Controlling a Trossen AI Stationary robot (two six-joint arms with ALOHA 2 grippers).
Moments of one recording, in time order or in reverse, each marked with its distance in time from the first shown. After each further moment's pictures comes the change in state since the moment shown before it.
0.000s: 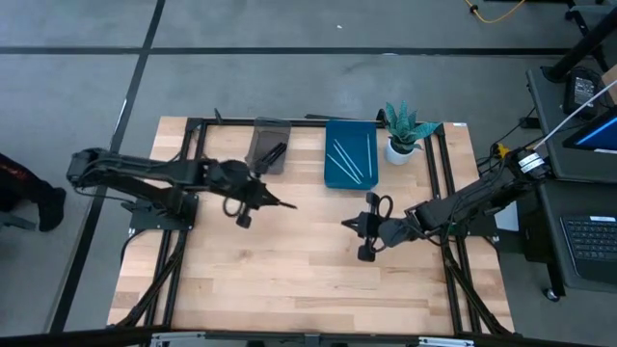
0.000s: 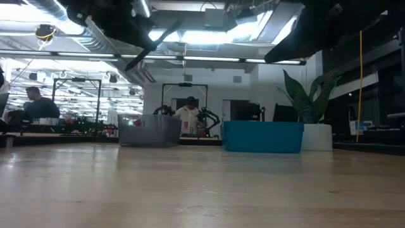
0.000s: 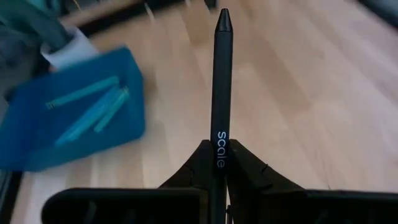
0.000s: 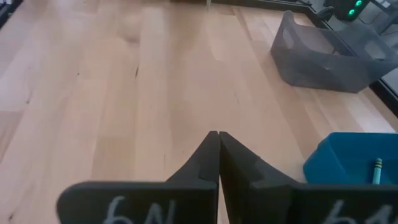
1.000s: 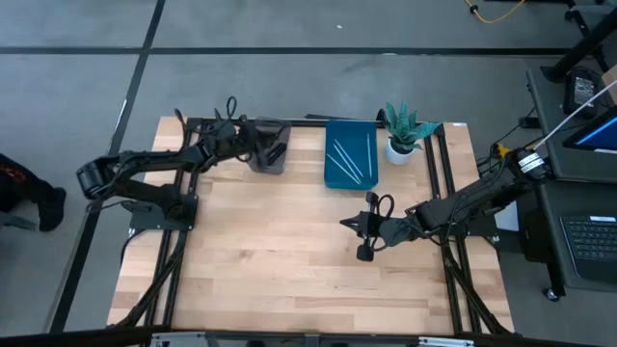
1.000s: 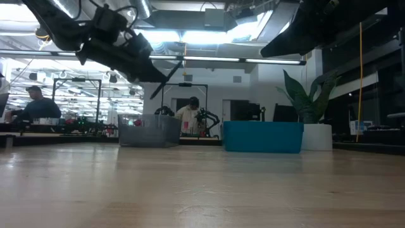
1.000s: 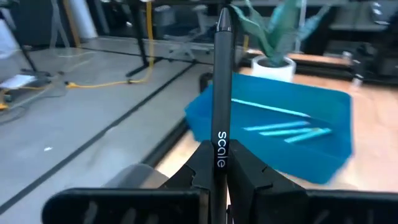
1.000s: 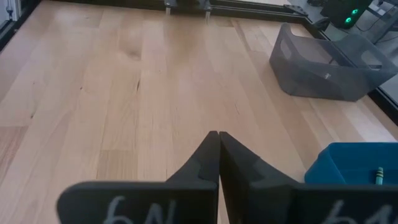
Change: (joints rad) left arm 0.612 0.114 -0.308 0.823 0.054 -0.265; right arm 0.000 0.000 0.000 0.047 0.011 -0.011
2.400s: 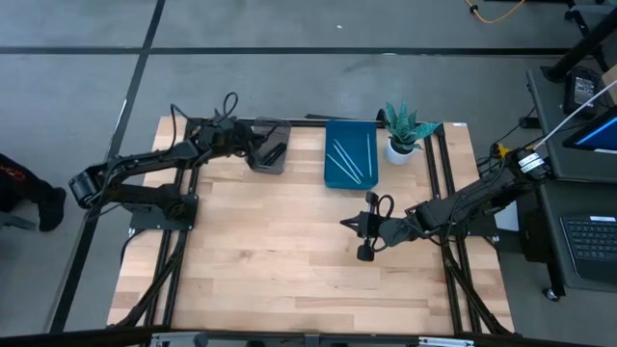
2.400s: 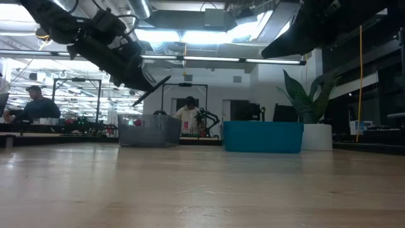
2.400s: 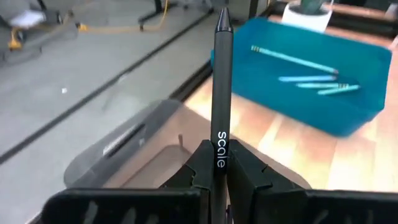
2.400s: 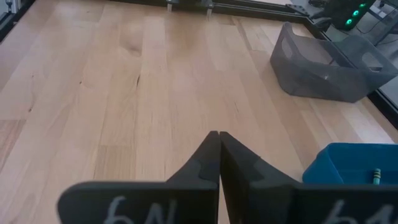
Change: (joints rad) left arm 0.077 -0.095 0.029 -0.325 -0.015 -0.019; right arm 0.000 0.000 0.000 -0.009 -0.003 -0.020
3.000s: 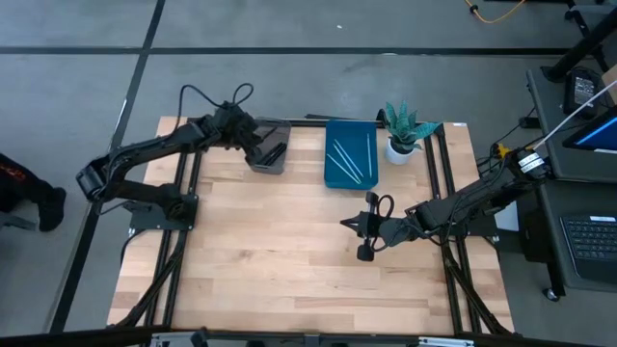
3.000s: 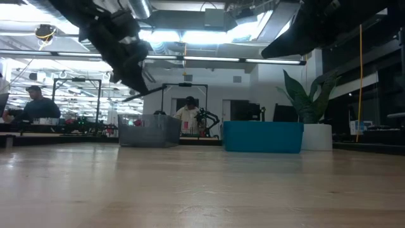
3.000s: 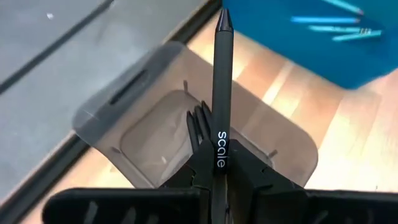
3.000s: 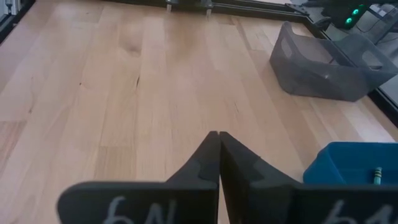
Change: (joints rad) left arm 0.034 0.082 0.279 -0.525 0.003 0.003; right arm 0.000 0.000 0.000 0.000 0.000 0.010
